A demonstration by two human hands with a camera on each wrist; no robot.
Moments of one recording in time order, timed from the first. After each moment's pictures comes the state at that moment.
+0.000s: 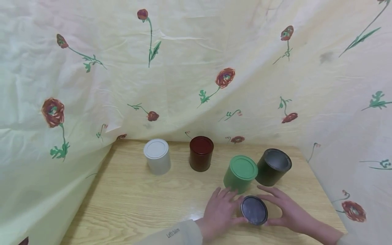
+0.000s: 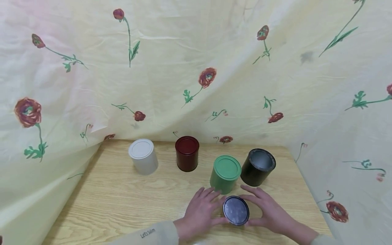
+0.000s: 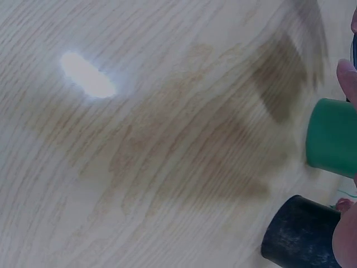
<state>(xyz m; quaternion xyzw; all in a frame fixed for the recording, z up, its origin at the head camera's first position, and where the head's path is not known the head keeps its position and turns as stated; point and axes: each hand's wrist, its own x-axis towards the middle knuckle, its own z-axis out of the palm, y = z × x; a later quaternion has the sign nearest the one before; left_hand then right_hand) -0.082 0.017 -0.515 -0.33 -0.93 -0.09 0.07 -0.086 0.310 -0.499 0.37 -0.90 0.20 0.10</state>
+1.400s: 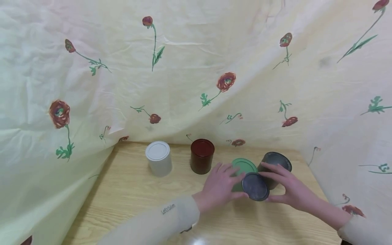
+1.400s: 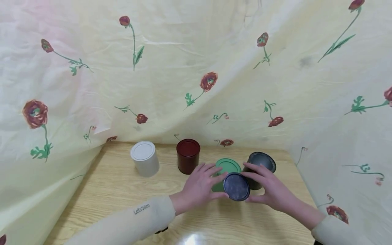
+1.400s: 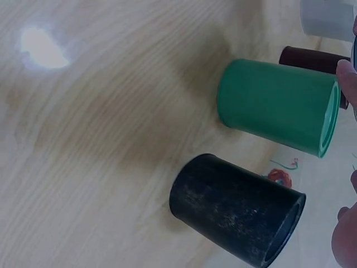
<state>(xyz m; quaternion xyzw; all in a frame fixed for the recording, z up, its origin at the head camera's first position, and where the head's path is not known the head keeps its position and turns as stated) -0.138 0.005 -0.436 -0.36 -0.92 -0.07 0.11 -0.133 0.299 -0.423 0.40 -0.88 0.22 0.14</state>
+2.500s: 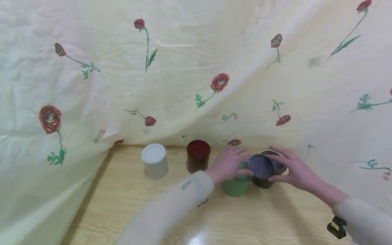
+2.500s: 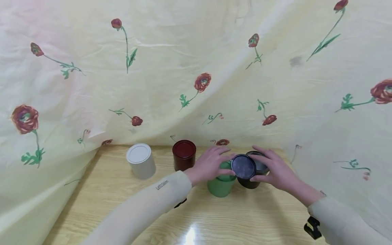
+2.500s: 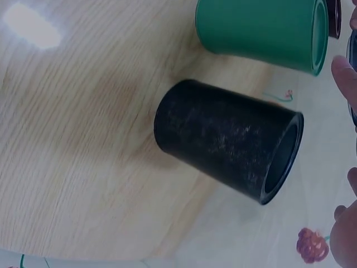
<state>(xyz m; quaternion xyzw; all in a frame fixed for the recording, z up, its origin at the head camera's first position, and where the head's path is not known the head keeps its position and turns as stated) -0.212 0.047 -0.422 -0.41 -0.91 -0.08 0.08 -0.169 0.332 -0.411 0.34 -0.91 0.15 0.17</state>
